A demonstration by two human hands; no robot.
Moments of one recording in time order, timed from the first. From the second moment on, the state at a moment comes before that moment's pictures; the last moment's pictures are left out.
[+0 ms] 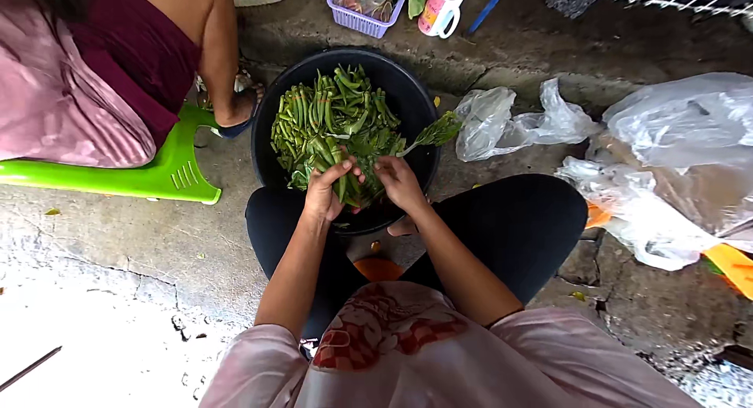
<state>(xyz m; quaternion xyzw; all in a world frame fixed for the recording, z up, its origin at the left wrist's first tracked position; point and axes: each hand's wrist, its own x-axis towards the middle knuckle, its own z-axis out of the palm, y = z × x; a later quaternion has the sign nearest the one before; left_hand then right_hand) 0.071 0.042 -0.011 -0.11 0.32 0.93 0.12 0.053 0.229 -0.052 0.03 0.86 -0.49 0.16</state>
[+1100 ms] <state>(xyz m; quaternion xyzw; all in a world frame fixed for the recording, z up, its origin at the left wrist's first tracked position) 0.071 0.052 -0.014 -0.13 0.57 0.80 0.11 0.079 0.171 -0.022 -0.08 0.74 -0.63 0.21</state>
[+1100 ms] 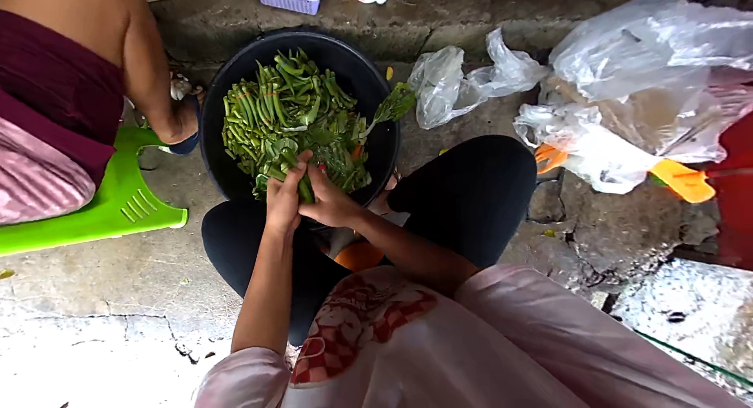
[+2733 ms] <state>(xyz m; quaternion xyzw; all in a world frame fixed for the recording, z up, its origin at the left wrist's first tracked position) 0.053 0.015 0.007 -0.12 0.48 0.87 0.00 -0.320 0.240 -0.040 -0.02 0.92 -0.39 0.00</state>
